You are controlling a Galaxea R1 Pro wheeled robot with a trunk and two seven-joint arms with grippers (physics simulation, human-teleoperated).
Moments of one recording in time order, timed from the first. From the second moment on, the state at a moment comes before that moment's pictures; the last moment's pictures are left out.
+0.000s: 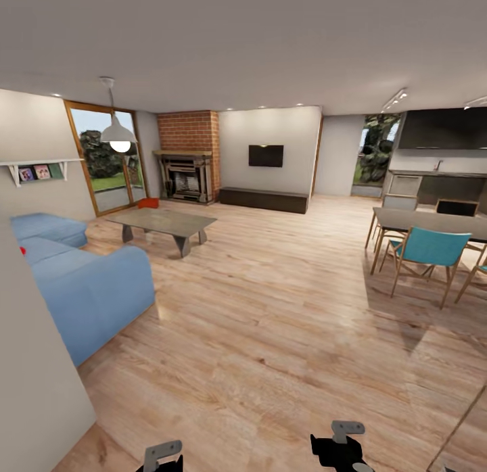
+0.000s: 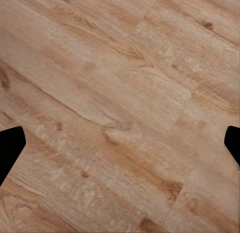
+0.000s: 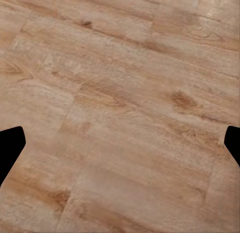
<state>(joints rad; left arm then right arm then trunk) -0.20 -0.12 0.16 -0.57 -0.02 -0.03 0.09 -0.40 -0.02 0.14 -0.29 -0.16 -0.11 -0.07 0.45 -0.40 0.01</state>
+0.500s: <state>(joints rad) -0.20 -0.12 0.16 -0.57 -0.02 -0.03 0.09 -0.40 -0.02 0.14 -0.29 -0.16 -0.11 -0.07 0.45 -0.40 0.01</state>
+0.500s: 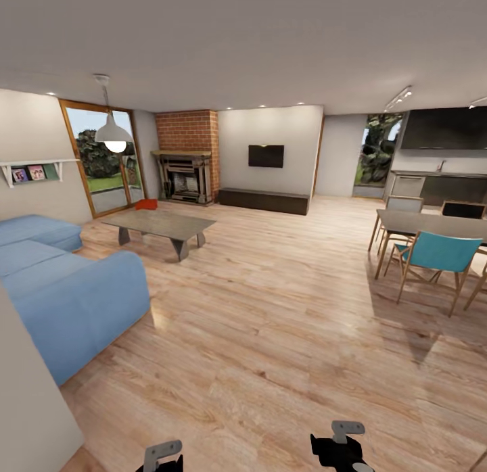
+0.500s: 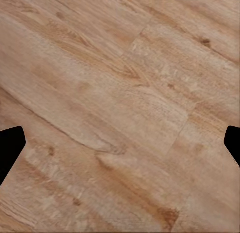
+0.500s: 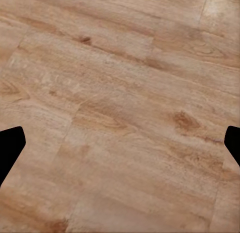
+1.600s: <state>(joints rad) -0.20 -0.12 0.16 -0.57 -0.02 -0.03 0.09 -0.40 -0.02 0.14 -0.29 -0.16 -0.11 -0.07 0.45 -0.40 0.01</state>
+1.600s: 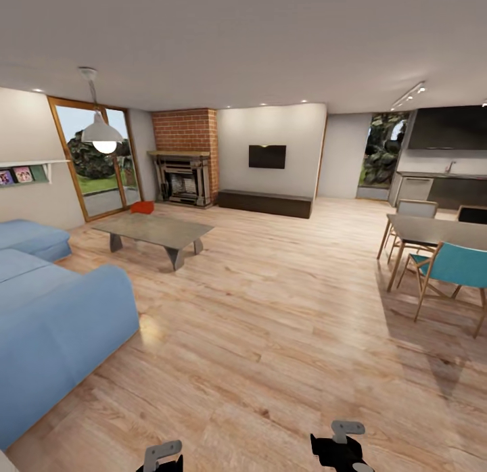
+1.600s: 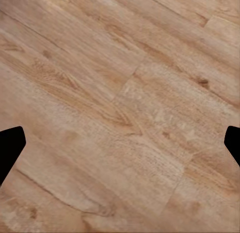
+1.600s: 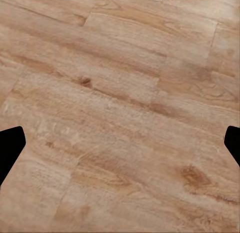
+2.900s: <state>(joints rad) -0.20 -0.12 0.16 -0.57 -0.02 -0.03 0.09 -0.40 -0.01 0.14 -0.28 -0.16 -0.11 -0.07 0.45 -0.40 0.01</state>
